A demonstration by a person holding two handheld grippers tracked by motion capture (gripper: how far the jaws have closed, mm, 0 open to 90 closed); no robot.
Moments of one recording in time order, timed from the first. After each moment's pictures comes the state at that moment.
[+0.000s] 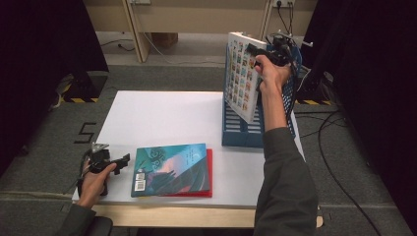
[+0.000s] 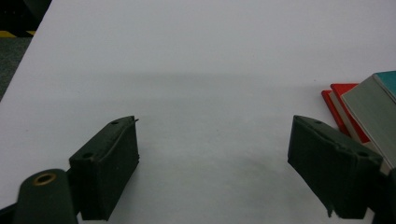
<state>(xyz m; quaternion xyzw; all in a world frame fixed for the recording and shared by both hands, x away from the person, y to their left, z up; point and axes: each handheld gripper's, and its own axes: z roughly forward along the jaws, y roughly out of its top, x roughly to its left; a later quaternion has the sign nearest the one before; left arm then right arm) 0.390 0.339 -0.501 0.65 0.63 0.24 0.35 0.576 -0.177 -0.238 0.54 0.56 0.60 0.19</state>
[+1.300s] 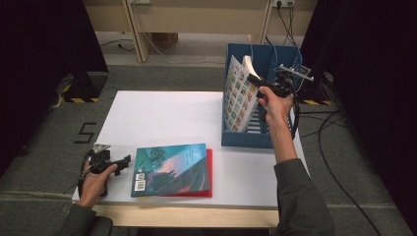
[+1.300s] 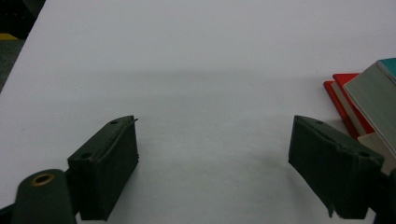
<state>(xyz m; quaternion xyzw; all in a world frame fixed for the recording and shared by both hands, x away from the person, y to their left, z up) 0.390 0.337 -0.503 0.66 0.62 0.25 0.34 0.535 -0.200 -0.311 0.54 0.57 0.60 0.13</state>
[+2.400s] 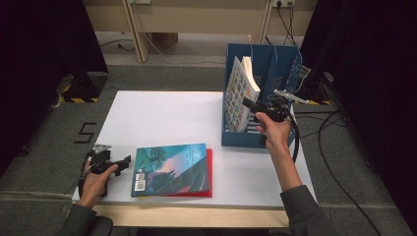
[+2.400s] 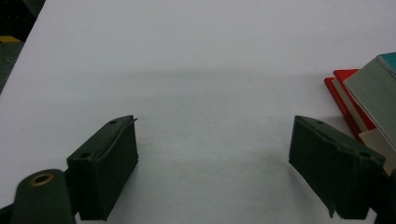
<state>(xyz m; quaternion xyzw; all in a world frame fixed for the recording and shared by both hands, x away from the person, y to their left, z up) 0.389 0.336 -0.503 0.66 0.62 0.25 0.34 0.487 -0.192 -0.353 0.50 0.62 0.59 0.14</state>
